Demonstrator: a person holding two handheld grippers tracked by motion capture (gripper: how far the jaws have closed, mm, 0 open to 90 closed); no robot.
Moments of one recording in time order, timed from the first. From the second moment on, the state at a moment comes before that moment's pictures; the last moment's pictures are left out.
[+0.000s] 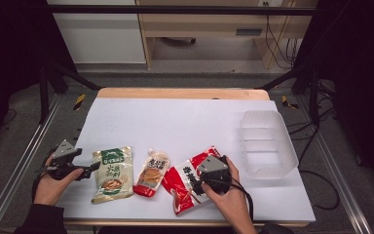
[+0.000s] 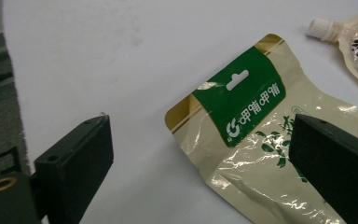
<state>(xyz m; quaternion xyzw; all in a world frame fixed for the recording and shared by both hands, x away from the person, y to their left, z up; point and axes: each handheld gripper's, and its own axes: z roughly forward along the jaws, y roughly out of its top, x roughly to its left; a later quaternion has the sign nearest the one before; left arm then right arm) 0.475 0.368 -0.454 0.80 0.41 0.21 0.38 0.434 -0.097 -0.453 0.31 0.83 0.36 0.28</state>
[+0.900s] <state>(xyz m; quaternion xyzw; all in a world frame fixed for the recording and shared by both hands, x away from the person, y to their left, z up) 0.480 0.354 -0.457 0.84 0.37 0.17 0.36 0.436 -0.095 -0.455 0.31 0.84 0.36 0.27</state>
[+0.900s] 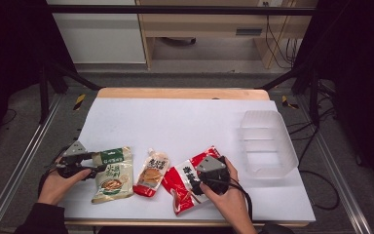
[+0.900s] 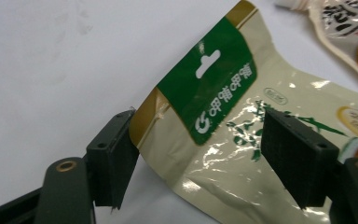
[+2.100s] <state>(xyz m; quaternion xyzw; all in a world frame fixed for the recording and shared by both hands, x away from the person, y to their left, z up) 0.476 0.376 -0.442 0.84 0.37 0.16 0.37 0.438 -0.096 -0.456 0.31 0.84 0.35 0.27</state>
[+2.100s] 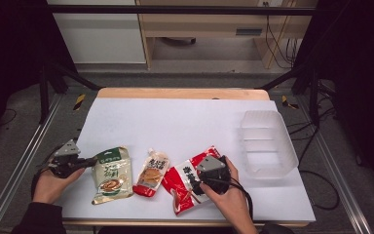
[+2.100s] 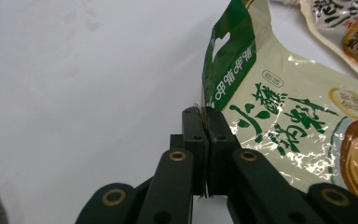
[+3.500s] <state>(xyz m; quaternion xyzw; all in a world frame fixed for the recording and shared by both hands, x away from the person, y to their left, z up) 0.423 0.334 -0.330 0.83 0.28 0.20 0.43 0.434 -0.096 -0.443 0.29 0.85 0.35 0.26</state>
